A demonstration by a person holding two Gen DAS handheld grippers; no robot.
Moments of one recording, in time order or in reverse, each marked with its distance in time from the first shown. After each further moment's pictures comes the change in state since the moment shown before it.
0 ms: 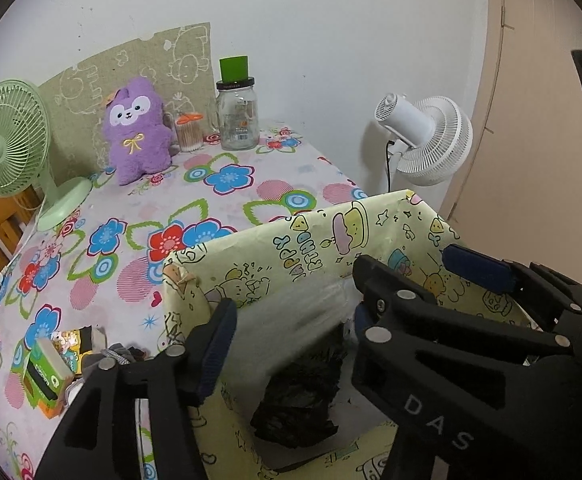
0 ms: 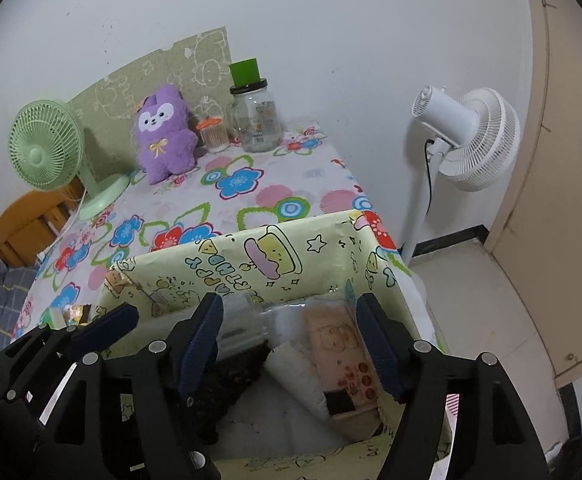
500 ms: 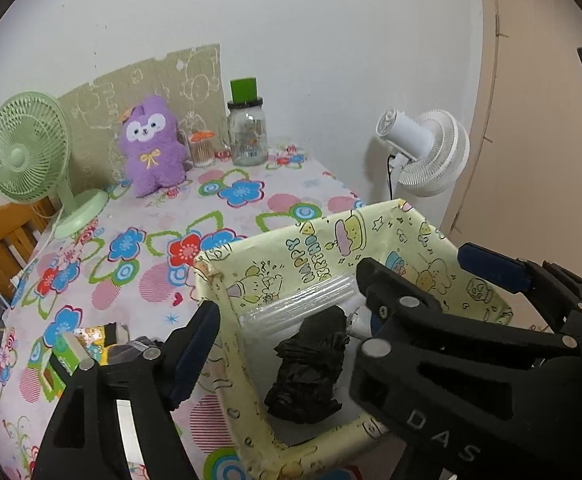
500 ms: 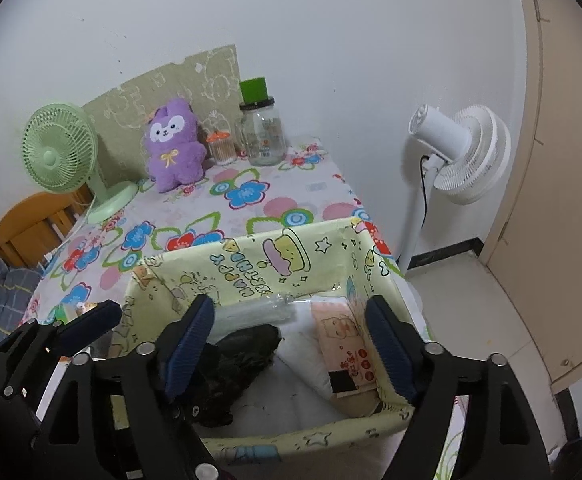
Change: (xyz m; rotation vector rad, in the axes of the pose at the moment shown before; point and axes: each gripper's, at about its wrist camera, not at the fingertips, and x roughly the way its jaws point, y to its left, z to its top) left arm -0.034 0.002 -0.010 0.012 -0.071 0.024; right arm -0.031 0.012 -0.010 -0.017 -0.058 -0.011
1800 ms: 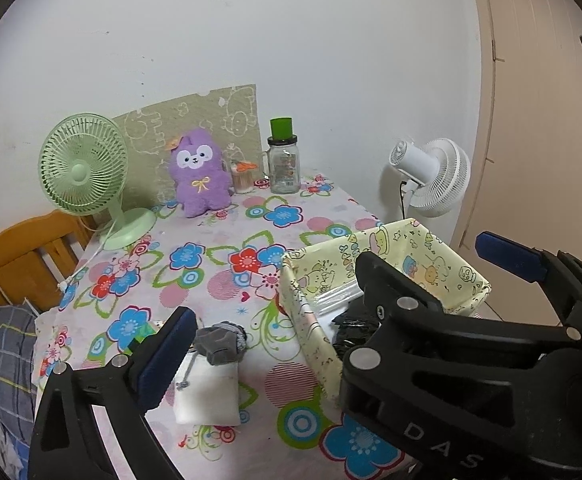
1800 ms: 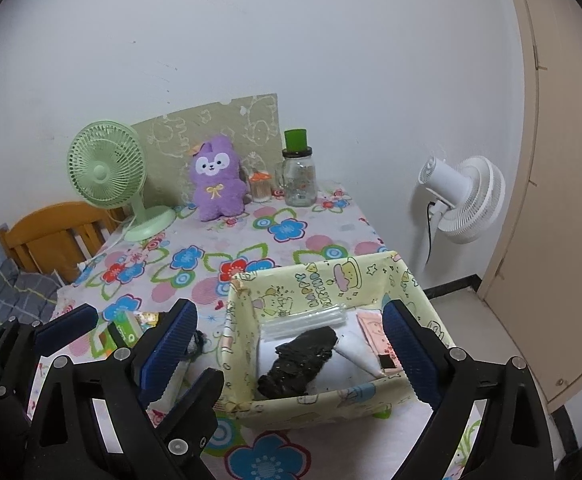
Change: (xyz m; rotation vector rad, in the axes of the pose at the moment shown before) left arm -0.089 0.044 -0.021 0.001 -0.096 0.052; right arm -0.083 0.071 -0.013 -0.055 -0.149 -0.001
